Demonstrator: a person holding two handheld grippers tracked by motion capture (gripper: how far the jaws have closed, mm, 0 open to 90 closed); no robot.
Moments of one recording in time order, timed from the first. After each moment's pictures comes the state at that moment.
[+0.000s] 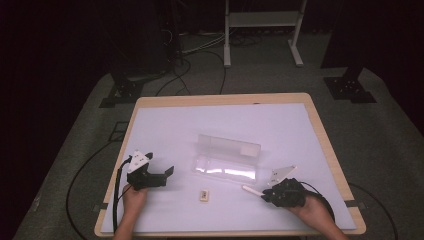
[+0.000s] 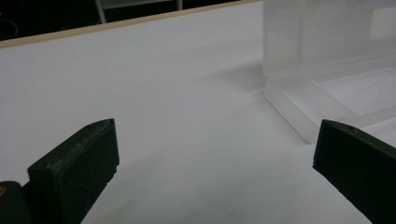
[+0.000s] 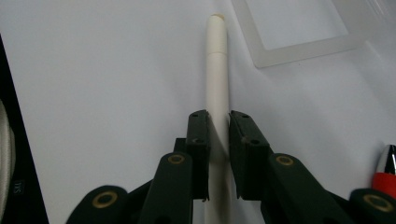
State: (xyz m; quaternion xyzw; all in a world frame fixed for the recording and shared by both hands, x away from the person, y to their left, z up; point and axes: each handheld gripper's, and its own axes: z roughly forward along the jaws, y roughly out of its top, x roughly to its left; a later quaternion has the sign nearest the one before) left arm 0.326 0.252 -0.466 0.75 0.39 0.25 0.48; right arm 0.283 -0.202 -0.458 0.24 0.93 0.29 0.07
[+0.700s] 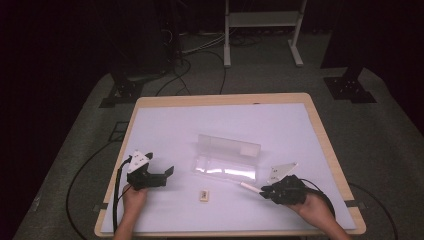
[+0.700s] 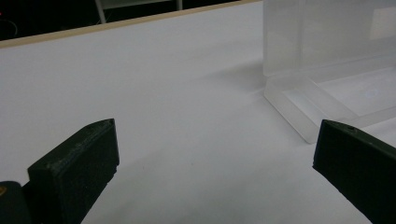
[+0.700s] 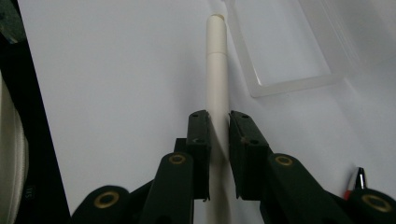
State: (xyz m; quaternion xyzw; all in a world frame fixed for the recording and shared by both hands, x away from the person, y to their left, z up) left arm 0.326 0.252 -0.466 0.75 0.39 0.25 0.48; right arm 0.281 -0.197 -0.435 0.22 0.92 0.30 0.08
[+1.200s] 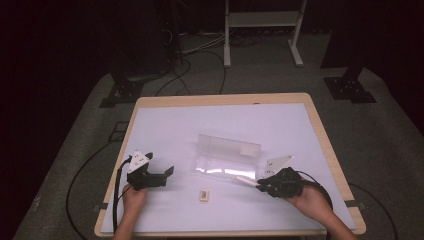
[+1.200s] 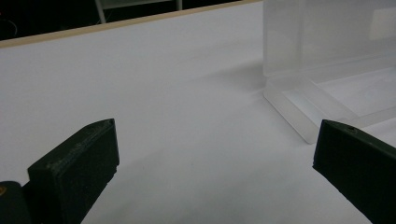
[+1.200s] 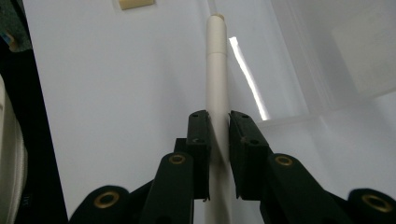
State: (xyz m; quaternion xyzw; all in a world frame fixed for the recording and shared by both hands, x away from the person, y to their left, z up) left arm 0.326 0.252 -0.466 0.75 0.39 0.25 0.48; right arm 0.291 -0.184 -0.410 0.18 0.93 0.30 0.10
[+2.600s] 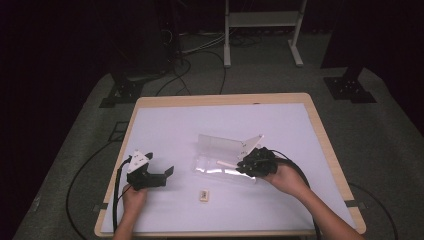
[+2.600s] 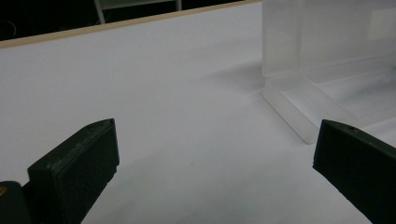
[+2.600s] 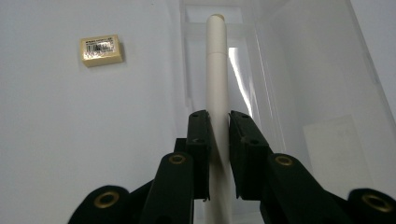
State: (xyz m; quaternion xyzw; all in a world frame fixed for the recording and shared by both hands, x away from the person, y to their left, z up) left arm 0.326 0.252 -0.466 0.75 0.39 0.24 0.48; right arm 0.345 -0.127 -0.396 0.14 0.94 0.29 0.11
